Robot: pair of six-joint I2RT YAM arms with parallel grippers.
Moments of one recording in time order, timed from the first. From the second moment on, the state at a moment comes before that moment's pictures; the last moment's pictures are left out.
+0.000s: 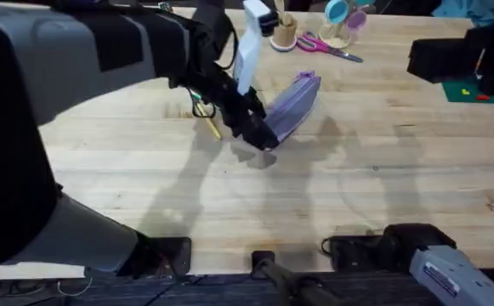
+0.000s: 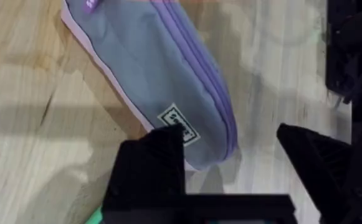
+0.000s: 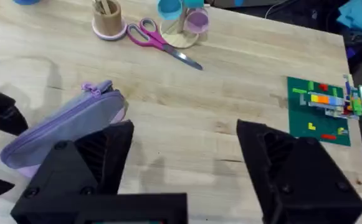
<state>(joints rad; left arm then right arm) -0.40 1.72 1.11 -0.71 0.83 0.69 -0.01 0.85 1.17 -0.91 0.03 -0.20</state>
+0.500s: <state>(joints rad) -0.42 1.72 1.11 -0.69 0.72 0.60 -0.01 0.85 1.17 -0.90 0.03 -0.21</state>
